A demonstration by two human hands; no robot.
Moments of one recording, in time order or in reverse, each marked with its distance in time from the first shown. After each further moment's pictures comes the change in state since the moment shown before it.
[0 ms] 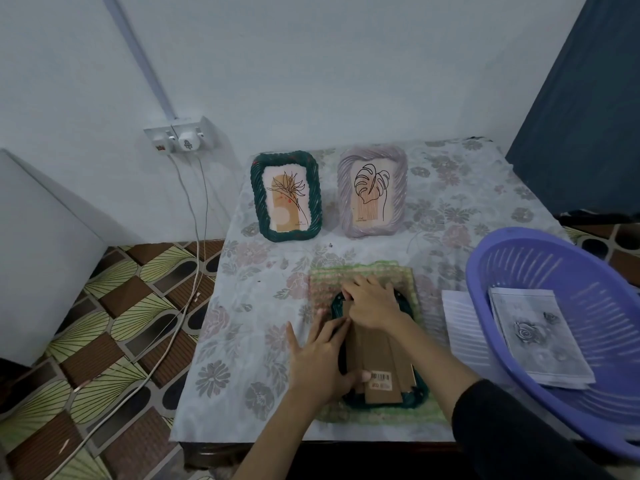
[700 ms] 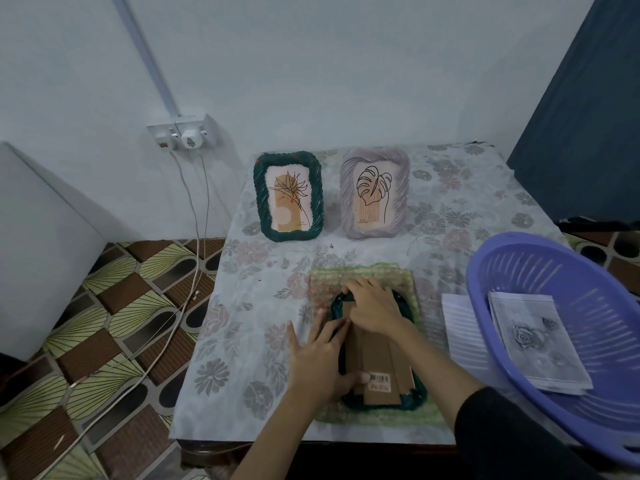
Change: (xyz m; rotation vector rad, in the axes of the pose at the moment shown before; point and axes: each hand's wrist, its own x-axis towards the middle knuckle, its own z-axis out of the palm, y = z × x) left_hand -0.001 0.002 -0.001 0.016 0.000 0.011; right_hand -0.002 0.004 0.006 0.051 0.037 0.001
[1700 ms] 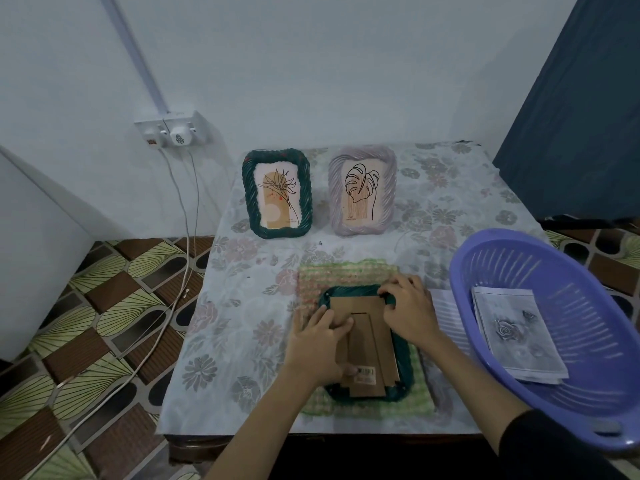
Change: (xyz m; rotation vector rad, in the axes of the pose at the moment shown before) left_hand 0.009 0.011 -0.021 0.125 -0.116 0.111; right_hand -0.037 0.065 -0.001 0.001 0.352 0.085
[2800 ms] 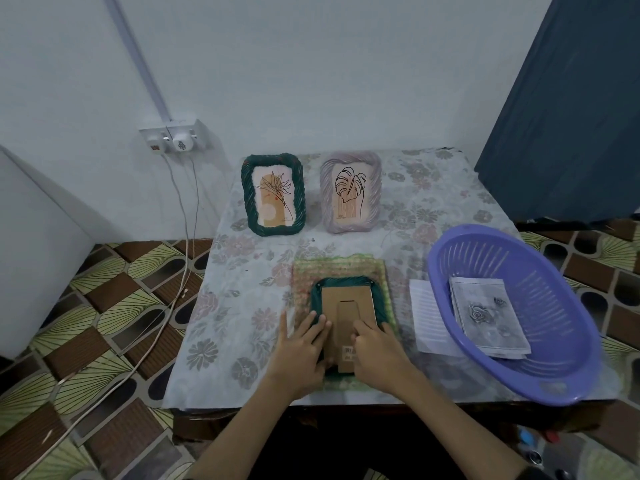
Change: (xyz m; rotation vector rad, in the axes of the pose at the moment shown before) left_hand -0.035 -0.004 0.036 0.129 0.109 0.047; right_hand -0.088 -0.050 -0.007 -0.339 -0.340 -0.241
